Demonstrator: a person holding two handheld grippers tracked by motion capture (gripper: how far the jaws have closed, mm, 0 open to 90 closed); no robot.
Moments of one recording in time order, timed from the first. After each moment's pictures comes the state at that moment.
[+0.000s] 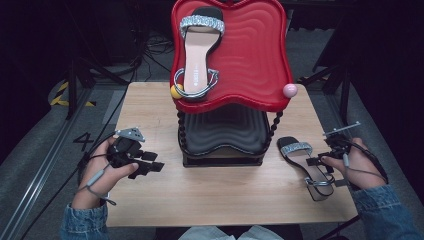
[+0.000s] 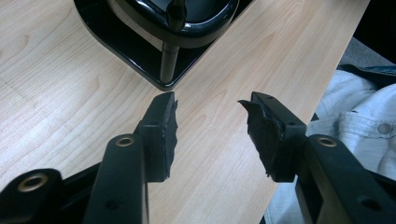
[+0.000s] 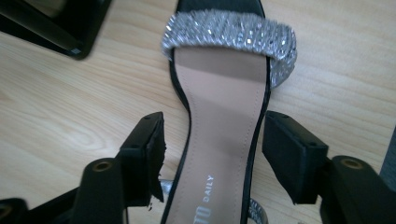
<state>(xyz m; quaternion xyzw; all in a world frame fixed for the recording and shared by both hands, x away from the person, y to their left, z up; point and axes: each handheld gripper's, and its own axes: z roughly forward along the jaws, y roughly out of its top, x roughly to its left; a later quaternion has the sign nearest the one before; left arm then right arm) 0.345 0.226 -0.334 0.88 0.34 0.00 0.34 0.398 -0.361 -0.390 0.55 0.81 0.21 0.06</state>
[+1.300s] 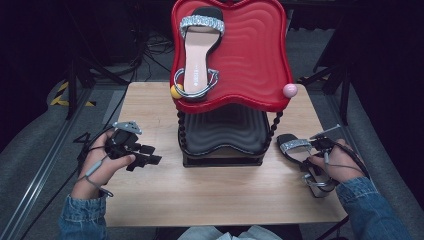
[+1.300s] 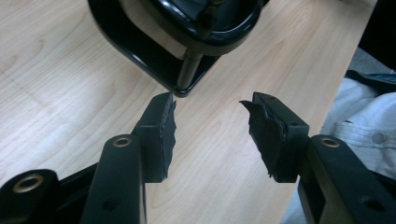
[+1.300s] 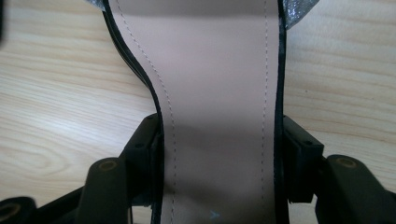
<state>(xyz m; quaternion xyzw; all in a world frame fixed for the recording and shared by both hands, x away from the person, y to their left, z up) 0.370 0.241 -0.339 0.87 0.34 0.00 0.35 0.416 -0.341 -0.426 0.63 0.77 0.11 0.02</state>
